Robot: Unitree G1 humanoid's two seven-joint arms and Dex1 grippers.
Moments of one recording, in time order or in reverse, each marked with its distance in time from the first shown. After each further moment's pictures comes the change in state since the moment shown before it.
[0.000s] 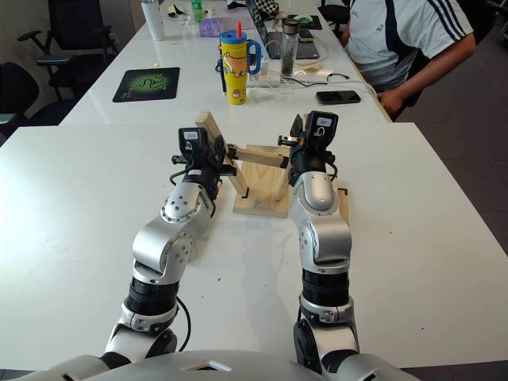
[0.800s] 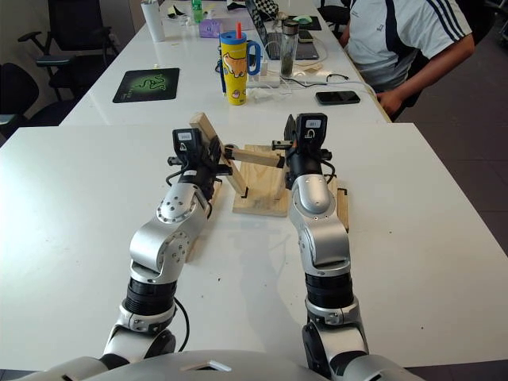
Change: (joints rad) left arm 0.012 0.006 0.042 0.020 -0.026 -0.050 -0.004; right arm 0.025 -0.063 0.083 0.000 -0.036 -0.030 0.014
